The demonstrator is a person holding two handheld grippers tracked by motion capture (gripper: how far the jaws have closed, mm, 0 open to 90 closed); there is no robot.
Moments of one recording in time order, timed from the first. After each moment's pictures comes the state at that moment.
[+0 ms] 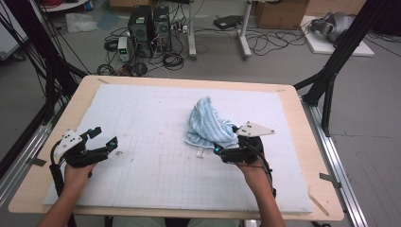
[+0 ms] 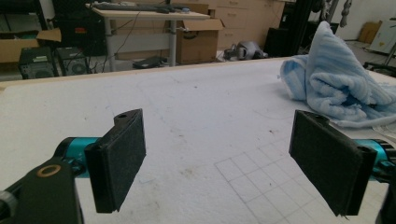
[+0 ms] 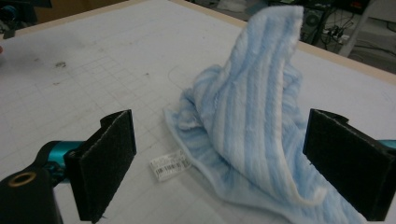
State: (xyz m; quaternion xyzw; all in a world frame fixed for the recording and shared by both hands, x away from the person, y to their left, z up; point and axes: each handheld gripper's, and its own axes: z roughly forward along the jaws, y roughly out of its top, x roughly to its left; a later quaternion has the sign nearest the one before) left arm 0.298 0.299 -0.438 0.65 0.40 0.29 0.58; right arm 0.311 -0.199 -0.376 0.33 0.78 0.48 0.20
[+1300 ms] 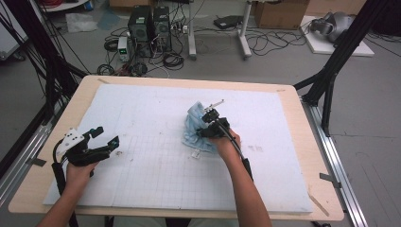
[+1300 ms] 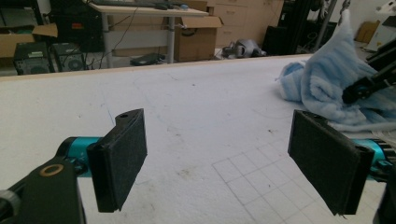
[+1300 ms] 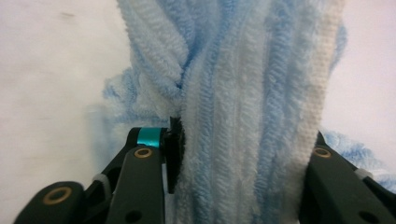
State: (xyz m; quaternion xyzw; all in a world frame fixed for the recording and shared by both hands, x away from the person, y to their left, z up) left arm 0.303 0.297 -0.439 0.65 0.40 0.29 0.58; right arm 0.414 -0.119 -0.413 0.40 0.86 0.30 0.11
